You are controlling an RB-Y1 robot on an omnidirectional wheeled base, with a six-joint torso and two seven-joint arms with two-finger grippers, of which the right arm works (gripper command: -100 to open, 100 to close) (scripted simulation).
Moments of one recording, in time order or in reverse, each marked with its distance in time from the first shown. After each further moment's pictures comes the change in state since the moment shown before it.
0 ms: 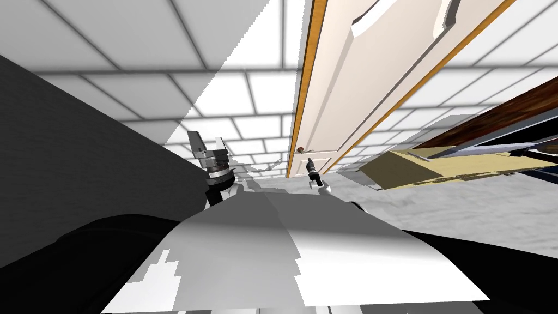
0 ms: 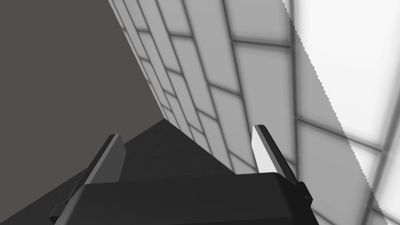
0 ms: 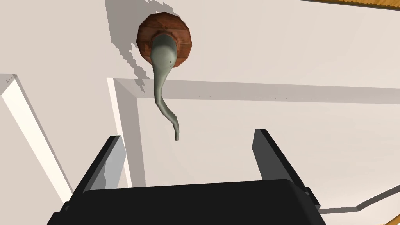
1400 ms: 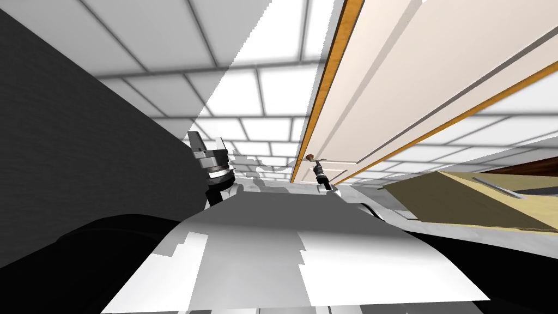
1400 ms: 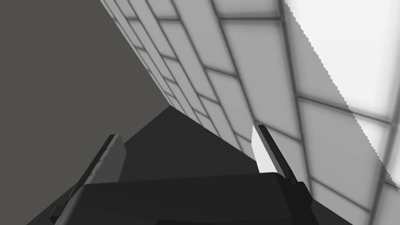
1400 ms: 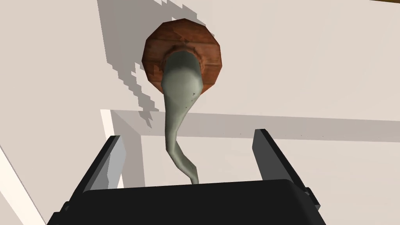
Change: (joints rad) arm 0.016 -0.106 -0.026 0.118 -0.022 -0.059 -0.085
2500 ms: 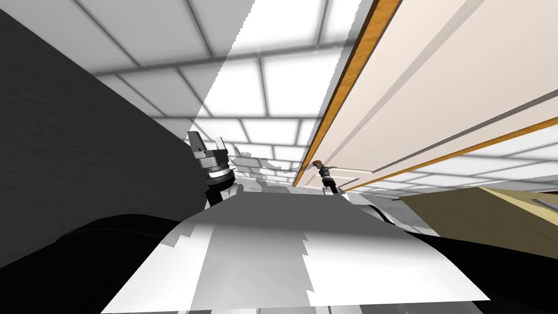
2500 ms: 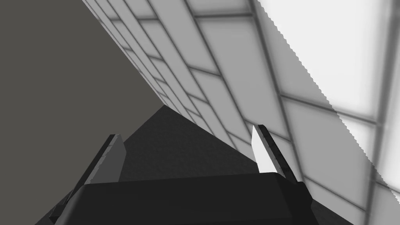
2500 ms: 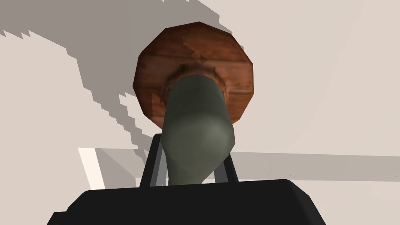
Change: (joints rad) arm 0.016 -0.067 -0.024 0.073 -0.020 -0.066 -0.050
